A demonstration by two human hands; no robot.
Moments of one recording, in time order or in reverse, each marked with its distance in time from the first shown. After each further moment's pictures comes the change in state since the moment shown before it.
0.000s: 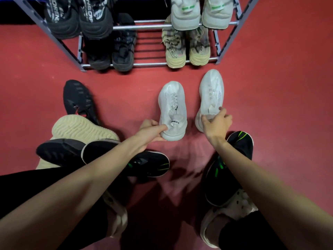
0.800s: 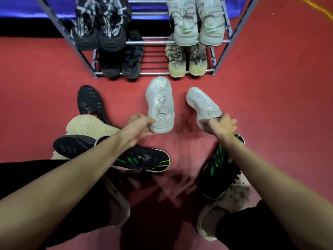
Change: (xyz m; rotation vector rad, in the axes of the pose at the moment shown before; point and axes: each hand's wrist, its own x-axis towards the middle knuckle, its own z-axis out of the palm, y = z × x) left_hand -0.055 0.026 -0.032 -0.113 0.093 0.074; right_hand -0.040 -0.034 -0.066 0.040 -0.113 0.192
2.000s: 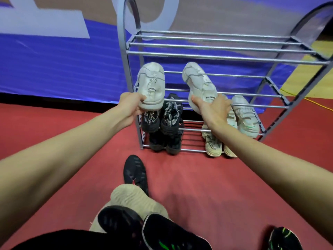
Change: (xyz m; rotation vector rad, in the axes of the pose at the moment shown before) left_hand -0.024 0.263 -0.178 -0.194 0.221 0.491; right_hand -0.098 -0.323 0.023 0.283 0.186 -0.603
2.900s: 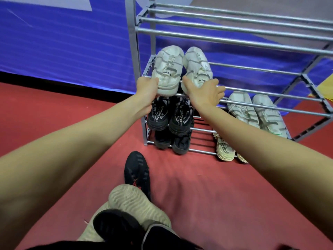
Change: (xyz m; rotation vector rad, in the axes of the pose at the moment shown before) left_hand 0.084 -0.015 0.024 -0.002 0.082 0.123; right_hand 0.051 -0.028 0.104 -0.102 -0.037 0.006
